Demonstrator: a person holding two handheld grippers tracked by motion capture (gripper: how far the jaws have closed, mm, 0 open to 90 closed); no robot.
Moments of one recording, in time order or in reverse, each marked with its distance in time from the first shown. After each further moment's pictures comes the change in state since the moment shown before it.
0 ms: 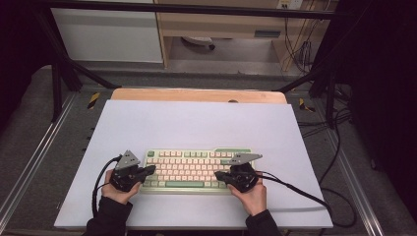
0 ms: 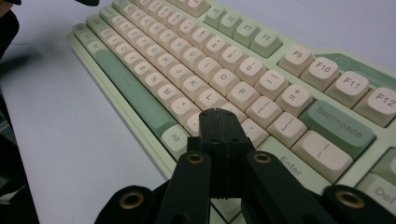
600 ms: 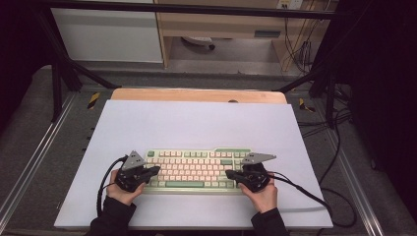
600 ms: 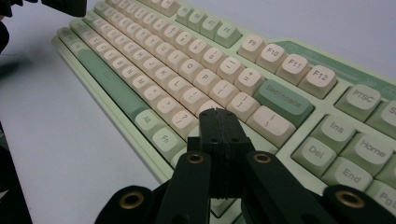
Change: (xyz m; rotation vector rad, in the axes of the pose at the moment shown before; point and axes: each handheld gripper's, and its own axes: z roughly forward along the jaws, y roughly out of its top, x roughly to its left) left arm -0.008 0.002 0.008 0.017 -0.004 0.022; right arm -0.018 -0.012 -0.022 -0.026 -0.035 0.036
